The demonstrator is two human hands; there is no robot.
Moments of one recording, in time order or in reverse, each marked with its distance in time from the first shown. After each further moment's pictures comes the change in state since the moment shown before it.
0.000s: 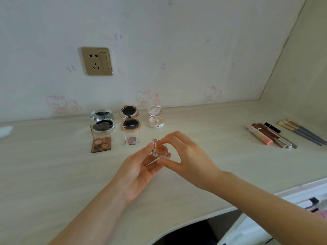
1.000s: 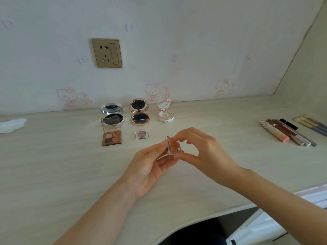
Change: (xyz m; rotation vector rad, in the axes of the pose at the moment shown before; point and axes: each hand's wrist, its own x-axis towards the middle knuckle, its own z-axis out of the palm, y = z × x) left_hand -0.002 -0.001 -0.005 0.063 -0.070 0.042; right_hand 0.000 0.007 -0.003 0.097 0.006 -0.042
